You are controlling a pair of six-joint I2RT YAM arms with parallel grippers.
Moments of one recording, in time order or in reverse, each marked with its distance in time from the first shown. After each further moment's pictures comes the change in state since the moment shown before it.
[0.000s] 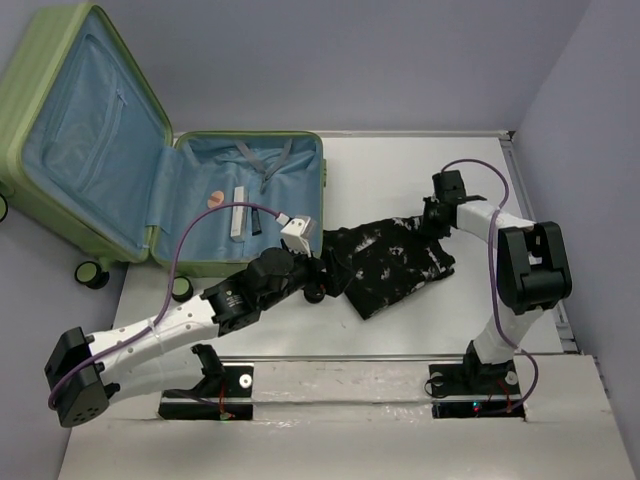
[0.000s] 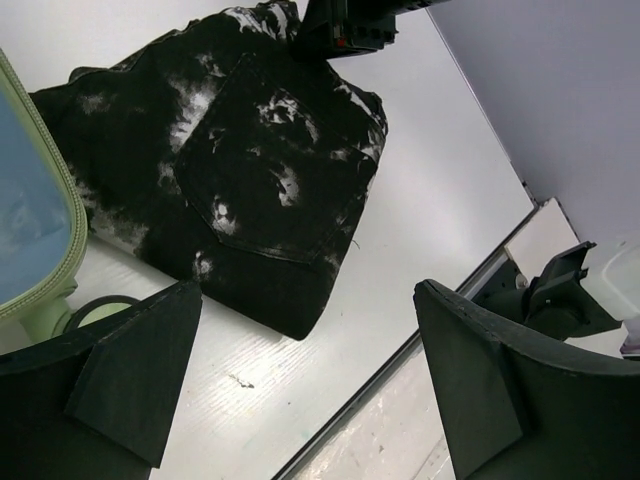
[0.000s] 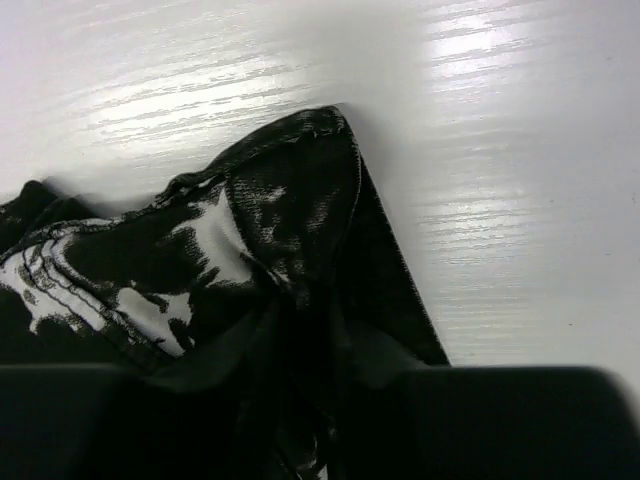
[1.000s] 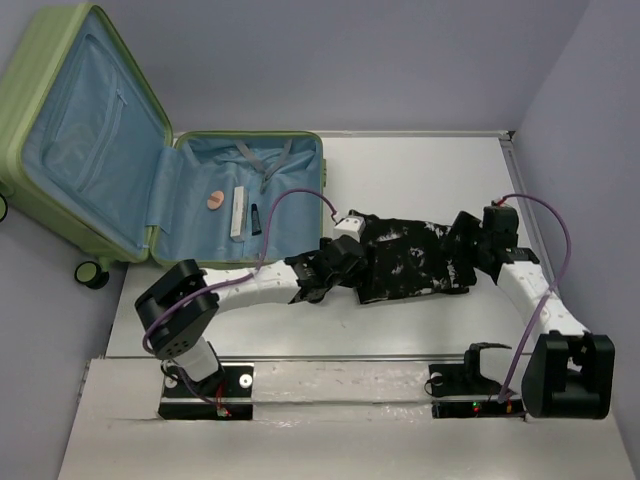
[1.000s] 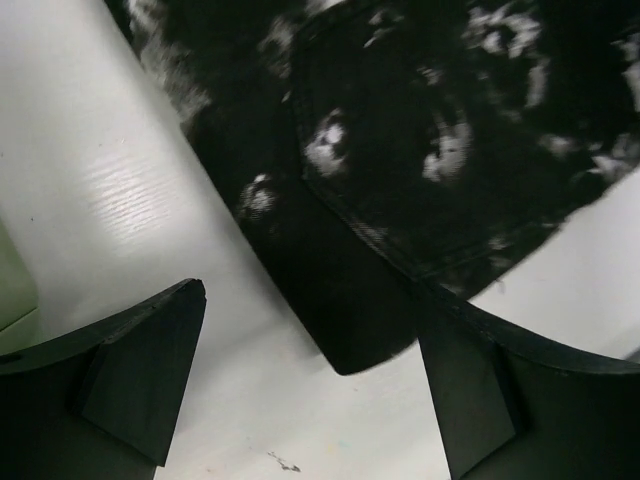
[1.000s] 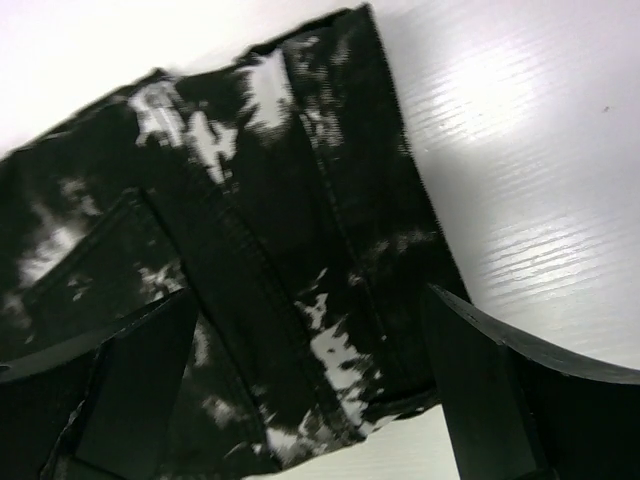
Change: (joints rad) left arm -0.024 0.601 0.287 -0.064 -0.111 -0.016; right arm -0.177 -0.605 -0.411 0.014 -0.029 0.150
